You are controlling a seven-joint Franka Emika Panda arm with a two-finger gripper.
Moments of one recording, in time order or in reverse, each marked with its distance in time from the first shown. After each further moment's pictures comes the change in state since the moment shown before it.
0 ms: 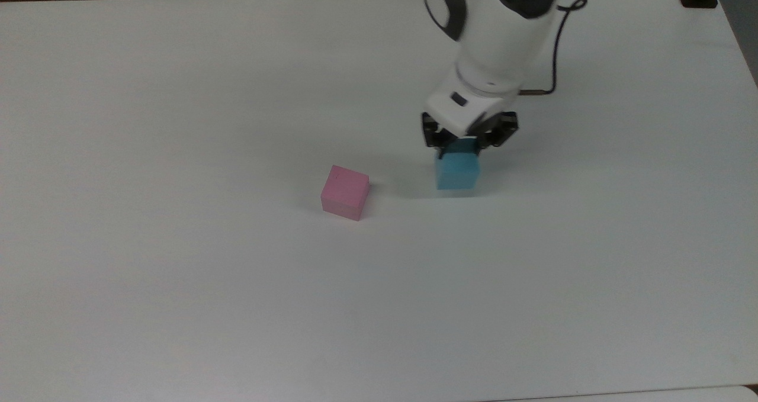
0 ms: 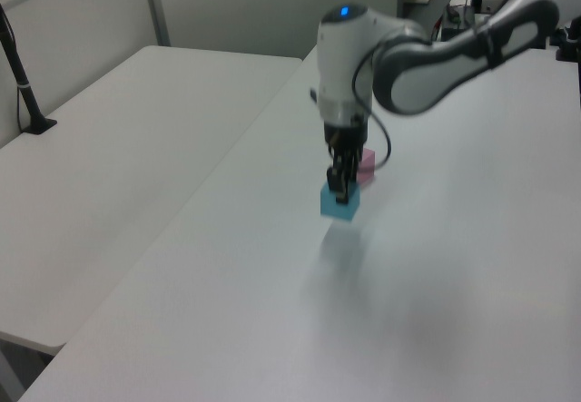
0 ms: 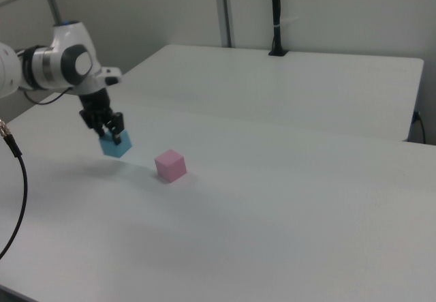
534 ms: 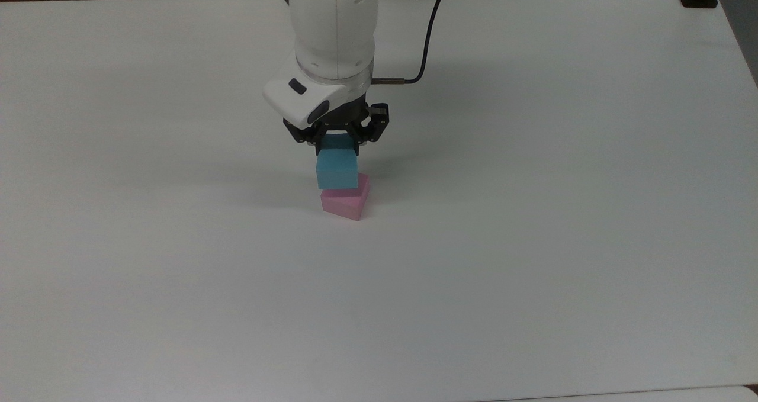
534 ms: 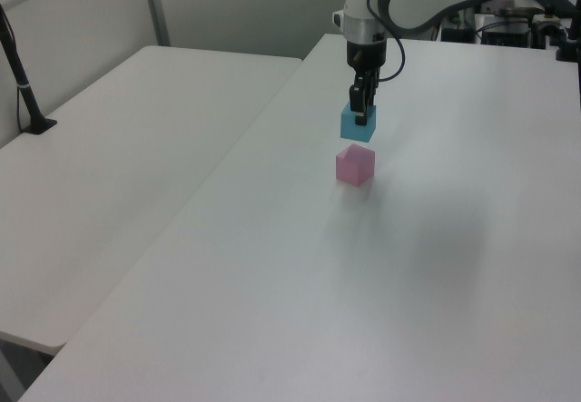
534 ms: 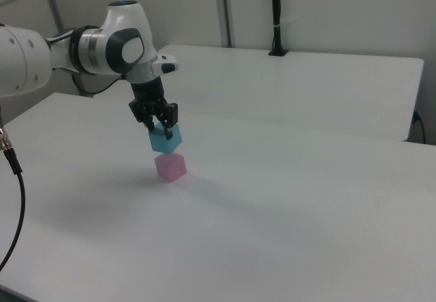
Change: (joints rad) arm -0.254 -0.074 -0.006 0.002 0.000 -0.068 -0.271
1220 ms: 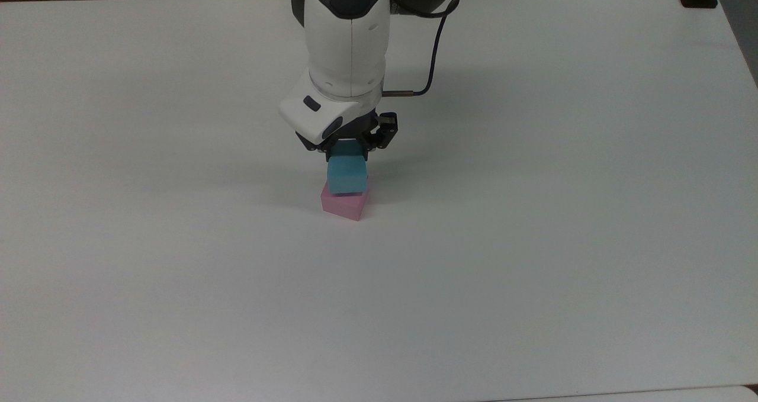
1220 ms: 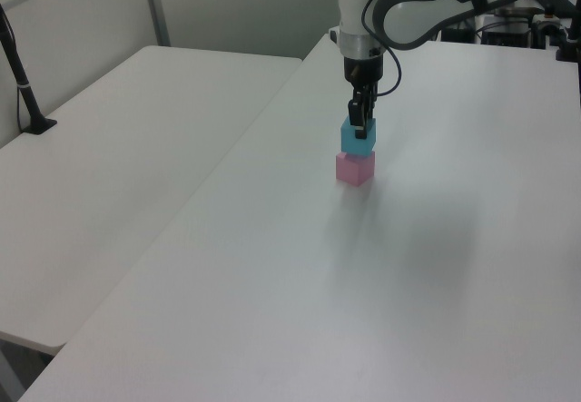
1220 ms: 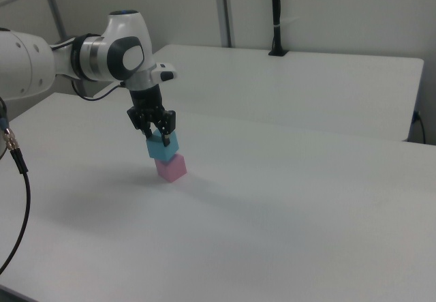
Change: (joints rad) arm 0.012 0.035 0.006 -0.002 0.000 0.000 0.002
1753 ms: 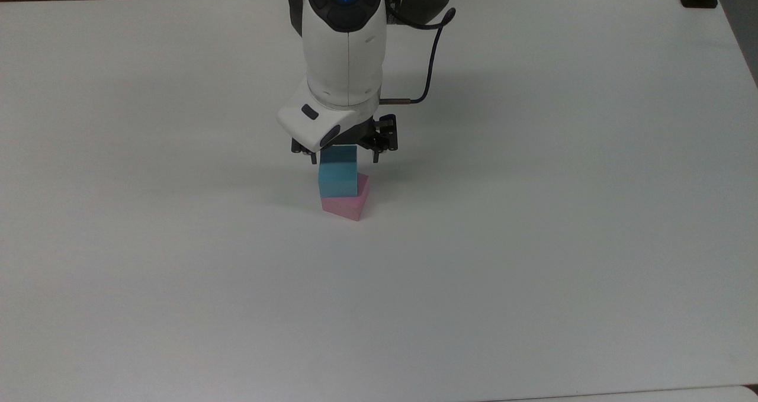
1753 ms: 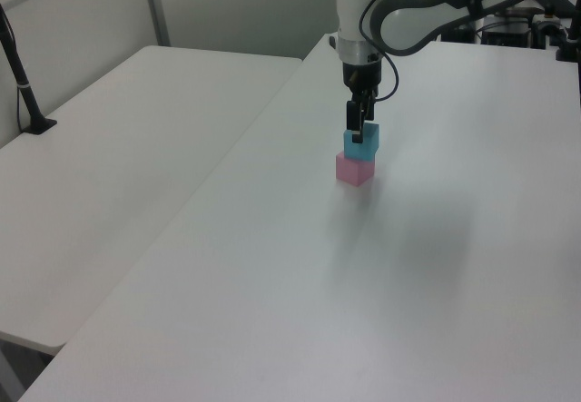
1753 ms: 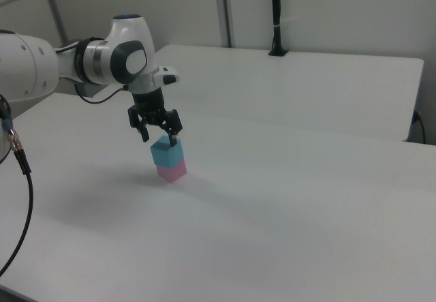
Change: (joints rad) arm -0.003 0.019 -0.001 0.004 0.000 0.012 0.000
